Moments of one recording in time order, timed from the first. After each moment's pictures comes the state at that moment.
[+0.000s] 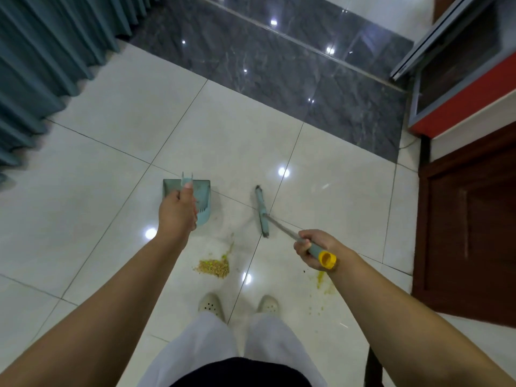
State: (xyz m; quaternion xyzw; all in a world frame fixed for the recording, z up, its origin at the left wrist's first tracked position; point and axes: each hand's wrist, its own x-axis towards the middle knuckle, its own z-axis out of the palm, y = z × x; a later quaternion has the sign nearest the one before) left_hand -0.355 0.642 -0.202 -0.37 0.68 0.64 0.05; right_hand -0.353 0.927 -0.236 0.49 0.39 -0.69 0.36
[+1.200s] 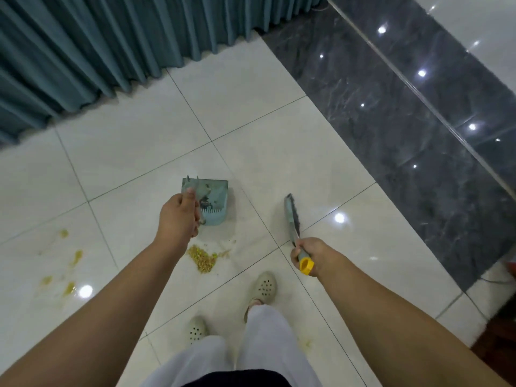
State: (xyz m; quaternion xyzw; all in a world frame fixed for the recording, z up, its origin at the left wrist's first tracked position) left_hand -0.404 0.757 -0.216 -0.55 0.57 0.59 -0.12; right_hand -0.557 0.973 -0.284 0.41 0.57 -0.50 0.50
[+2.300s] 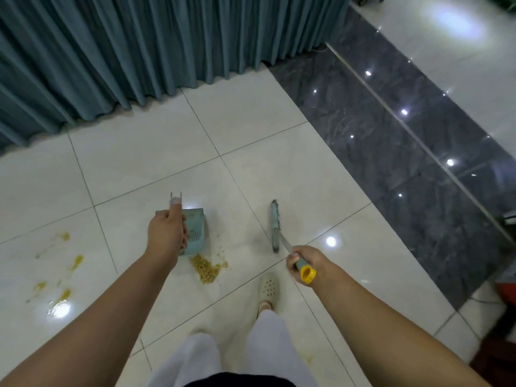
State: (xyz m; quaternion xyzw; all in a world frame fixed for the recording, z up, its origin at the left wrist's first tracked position) left_hand -0.292 0.729 -0.210 -0.59 0.51 0.61 -0.17; right_hand -0.461 0.941 -0.247 0.38 0.53 -0.58 0.49
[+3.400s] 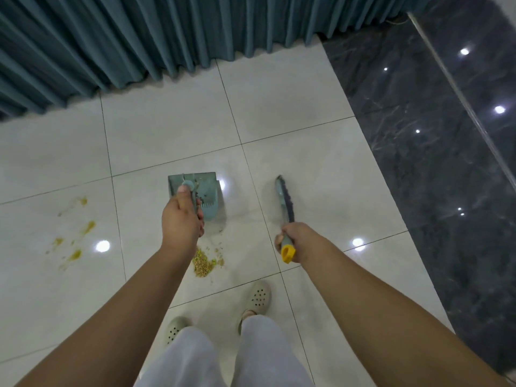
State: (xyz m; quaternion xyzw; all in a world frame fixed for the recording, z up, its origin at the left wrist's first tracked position) left_hand -0.494 0.727 -0.233 -0.64 0.44 0.56 -0.27; right_hand -0.665 0.834 -0.288 0.32 0.61 -0.41 0.60
